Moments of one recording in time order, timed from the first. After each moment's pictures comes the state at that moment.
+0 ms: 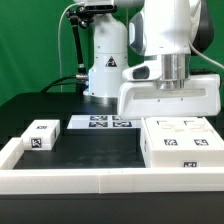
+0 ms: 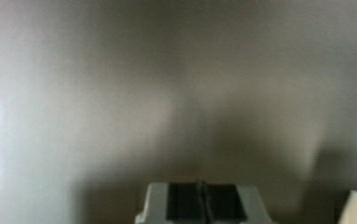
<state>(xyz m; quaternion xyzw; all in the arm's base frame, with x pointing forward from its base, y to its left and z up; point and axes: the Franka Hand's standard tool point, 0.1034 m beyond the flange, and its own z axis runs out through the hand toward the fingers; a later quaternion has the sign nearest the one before) 0.488 0.091 0.024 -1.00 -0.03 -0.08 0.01</state>
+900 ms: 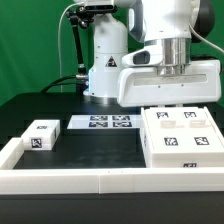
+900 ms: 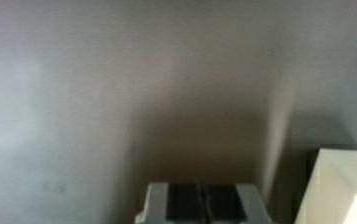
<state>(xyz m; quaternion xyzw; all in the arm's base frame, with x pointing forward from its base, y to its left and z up) 0.491 0.086 0.048 -1.00 -0.05 -0.08 0.01</state>
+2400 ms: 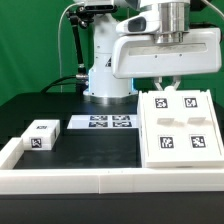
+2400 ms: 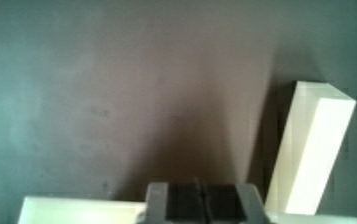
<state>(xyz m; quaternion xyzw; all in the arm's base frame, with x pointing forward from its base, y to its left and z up) 0.505 0.077 0.100 -1.00 -0.05 -0.05 0.02</state>
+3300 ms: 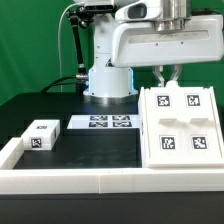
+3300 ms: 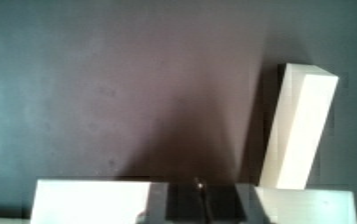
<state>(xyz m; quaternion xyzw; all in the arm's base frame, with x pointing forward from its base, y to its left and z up) 0.519 0.076 0.126 -1.00 -0.05 -0.04 0.02</state>
